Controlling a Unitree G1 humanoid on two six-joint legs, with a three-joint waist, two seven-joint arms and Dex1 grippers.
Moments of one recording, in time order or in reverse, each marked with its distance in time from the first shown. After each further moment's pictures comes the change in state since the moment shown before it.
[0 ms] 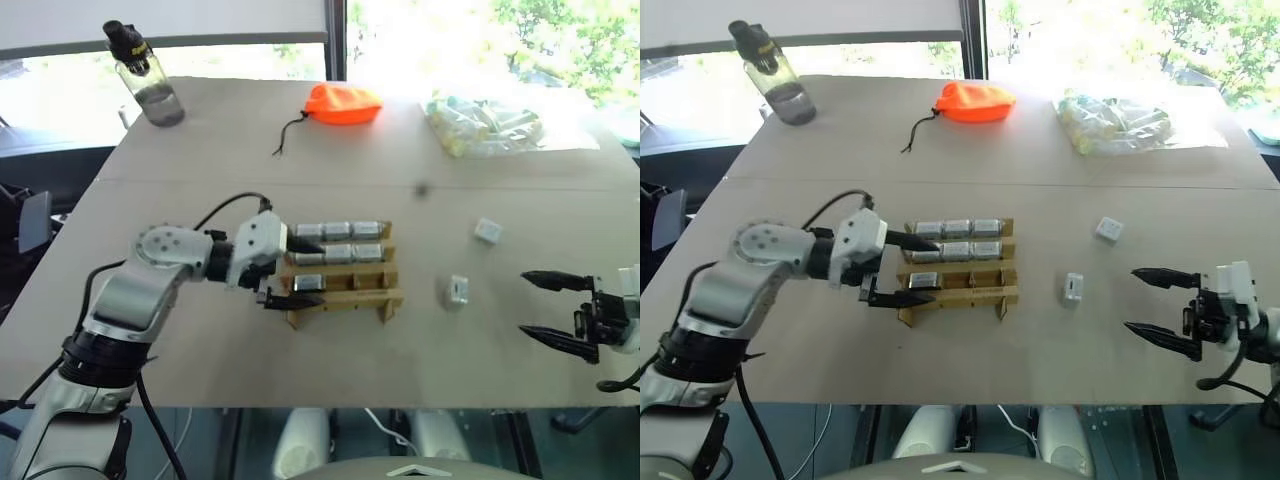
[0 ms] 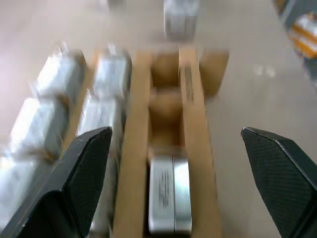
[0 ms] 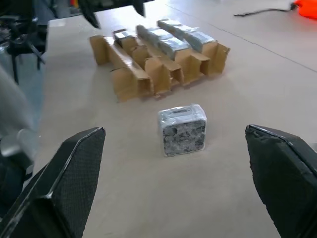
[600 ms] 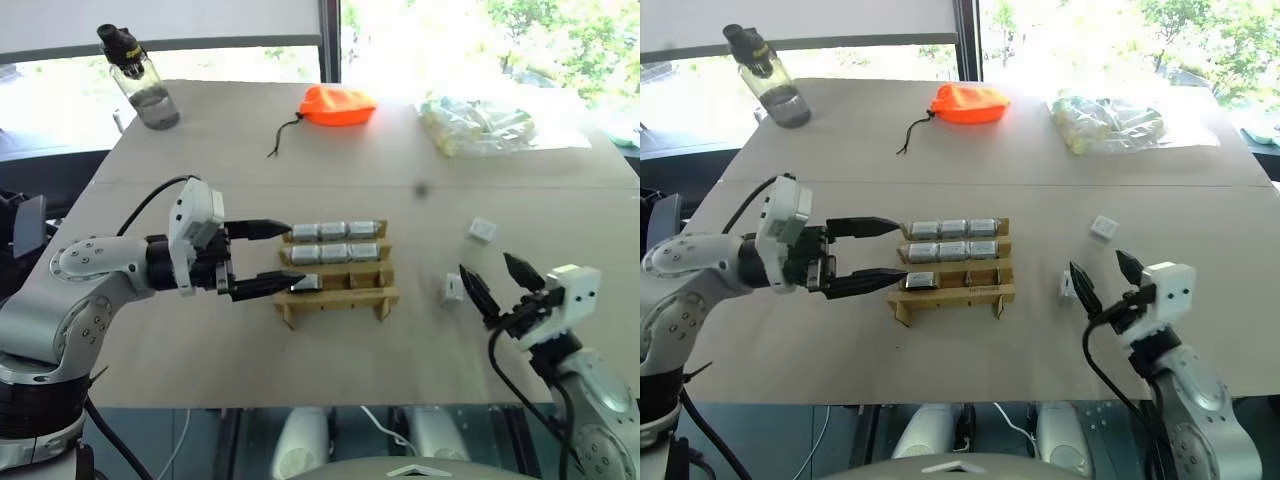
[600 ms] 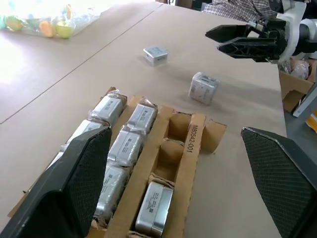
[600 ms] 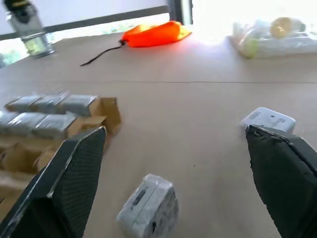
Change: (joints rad) left arm 0.144 0.069 0.293 -0.146 -0.257 0.266 0.190; right arm 0.120 0.534 0.103 -0.688 -0.292 0.373 -1.091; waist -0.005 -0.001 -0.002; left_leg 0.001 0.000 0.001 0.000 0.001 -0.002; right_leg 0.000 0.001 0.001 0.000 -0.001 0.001
